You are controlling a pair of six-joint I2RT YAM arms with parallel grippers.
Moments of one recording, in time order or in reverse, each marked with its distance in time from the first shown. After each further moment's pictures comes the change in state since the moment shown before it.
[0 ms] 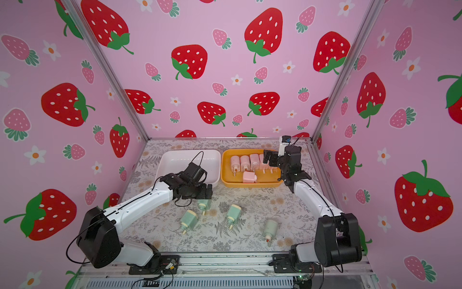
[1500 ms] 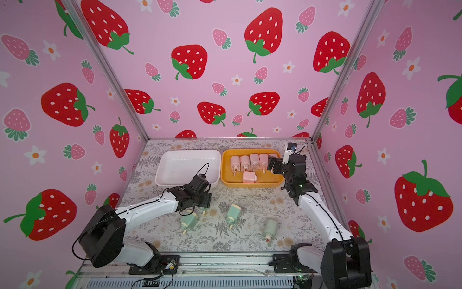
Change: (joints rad) left arm -0.061 0.011 -0.221 0.305 -0.136 0.079; right arm 0.000 -0.196 -0.132 -0.043 0.055 -0.029
